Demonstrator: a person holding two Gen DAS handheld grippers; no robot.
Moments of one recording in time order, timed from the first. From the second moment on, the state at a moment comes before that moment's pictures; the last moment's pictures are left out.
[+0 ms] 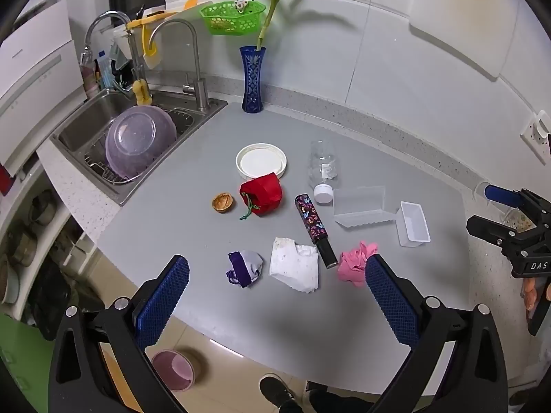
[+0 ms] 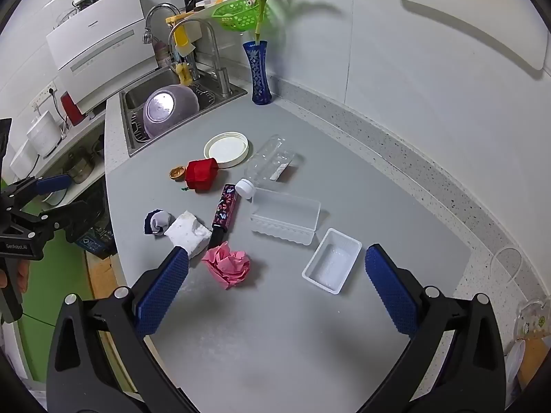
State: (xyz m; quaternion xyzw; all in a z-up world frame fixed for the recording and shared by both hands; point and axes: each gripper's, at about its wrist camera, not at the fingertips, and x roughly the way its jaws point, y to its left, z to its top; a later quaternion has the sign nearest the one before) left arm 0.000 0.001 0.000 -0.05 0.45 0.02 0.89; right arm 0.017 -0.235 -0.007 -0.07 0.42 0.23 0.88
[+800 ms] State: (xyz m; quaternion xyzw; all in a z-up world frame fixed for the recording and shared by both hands) left arm -0.005 -0.003 0.008 -0.05 0.45 0.02 0.89; right arm 0.015 -0.234 -0.004 -0.07 0.42 0.23 0.88
